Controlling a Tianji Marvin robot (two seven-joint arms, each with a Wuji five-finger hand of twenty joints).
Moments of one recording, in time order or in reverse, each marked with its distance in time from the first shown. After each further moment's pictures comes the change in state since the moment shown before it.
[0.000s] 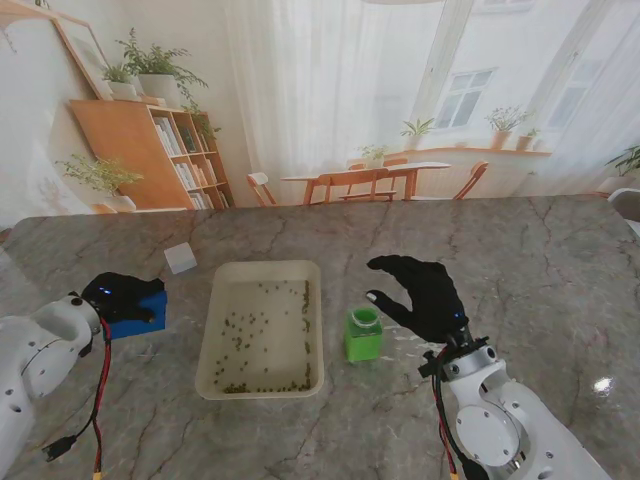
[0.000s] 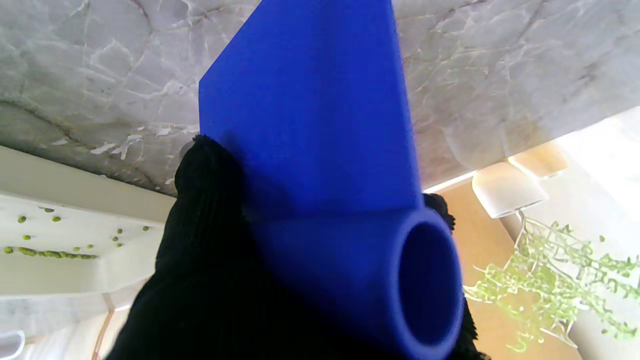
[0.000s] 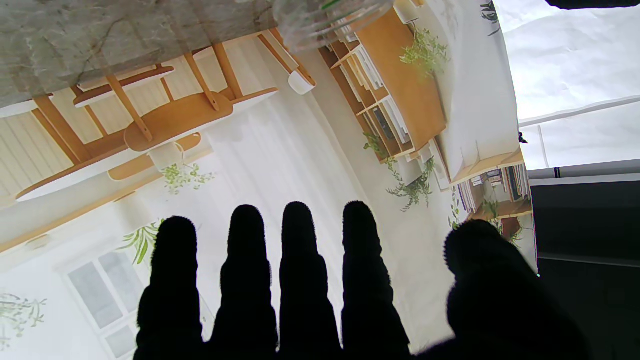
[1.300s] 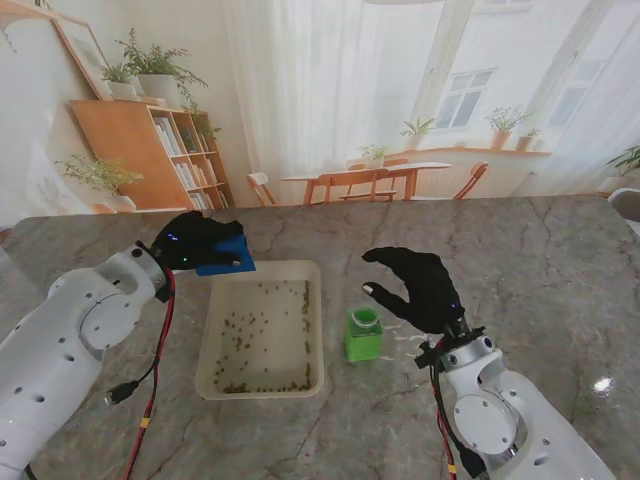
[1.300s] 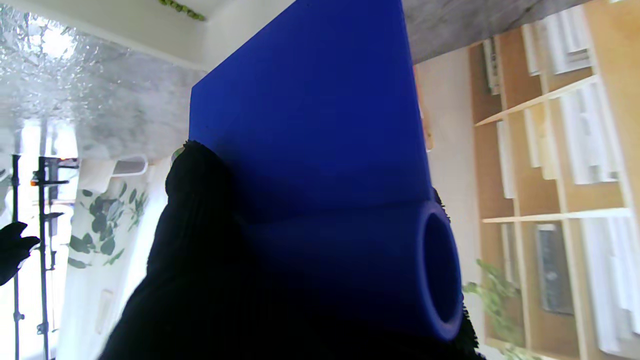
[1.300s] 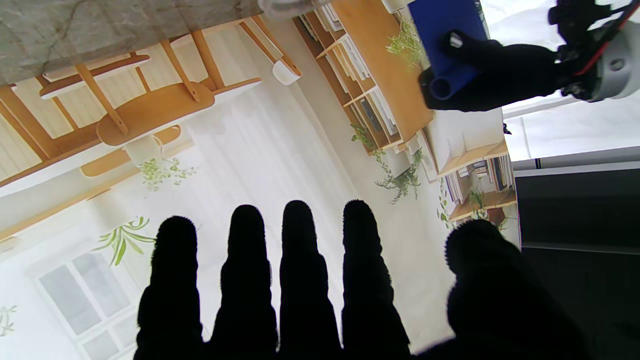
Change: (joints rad) left arm -0.255 -0.034 0.292 0.017 -0.259 -0.004 0.189; right arm 0.048 -0.003 -0.012 0.023 0.019 -0.041 0.006; left_hand -0.049 0.022 -0.008 0.030 -0.001 -0.130 0.354 0.340 -0.154 -0.088 0.123 0.063 -0.177 -0.060 -0.147 0.048 -0.207 0.038 -0.197 0.000; right_hand 0.000 0.000 -0.008 0.000 0.000 0.000 0.006 0.000 0.011 -0.001 0.004 0.001 0.001 -0.001 0.000 0.000 0.002 0.000 0.000 0.000
